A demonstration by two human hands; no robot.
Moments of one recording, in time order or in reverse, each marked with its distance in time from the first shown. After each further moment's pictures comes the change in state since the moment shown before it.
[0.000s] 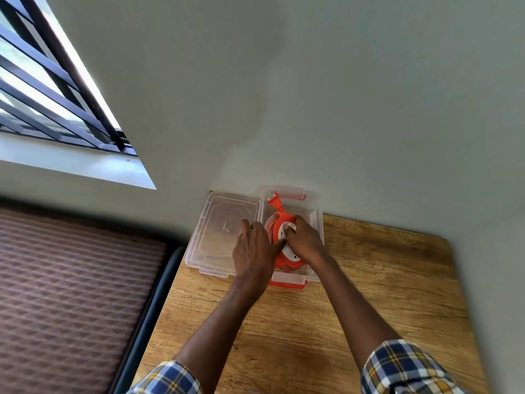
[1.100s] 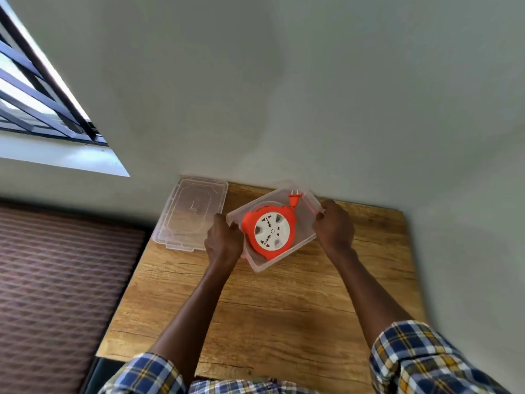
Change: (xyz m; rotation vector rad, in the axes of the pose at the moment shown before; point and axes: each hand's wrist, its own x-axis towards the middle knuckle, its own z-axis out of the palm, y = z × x) left_hand -0.043 0.014 0.042 -0.386 0.083 -0.259; right_hand -0.047 0.120 -0.097 -0.200 0.565 -0.046
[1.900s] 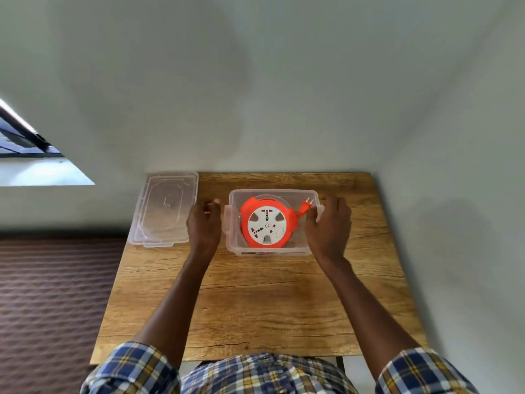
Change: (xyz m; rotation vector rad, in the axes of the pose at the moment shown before) left_hand -0.002 -0.007 0.010 -0.212 0.009 0.251; right_hand -0.083 0.036 -0.027 0.095 0.285 0.070
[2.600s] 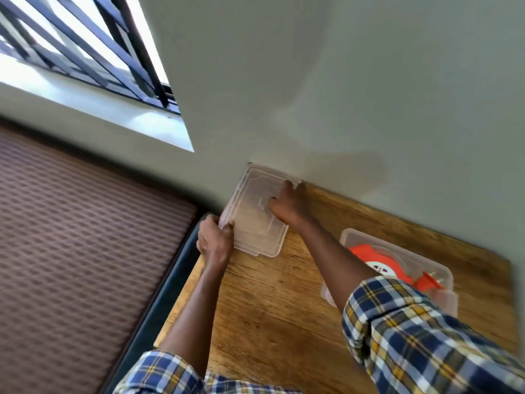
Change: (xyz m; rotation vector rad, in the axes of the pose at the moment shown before) left_hand 0.091 -0.128 -0.122 0.239 0.205 -0.575; right_hand 0.011 -0.263 0.233 -0.205 -0.984 -0.194
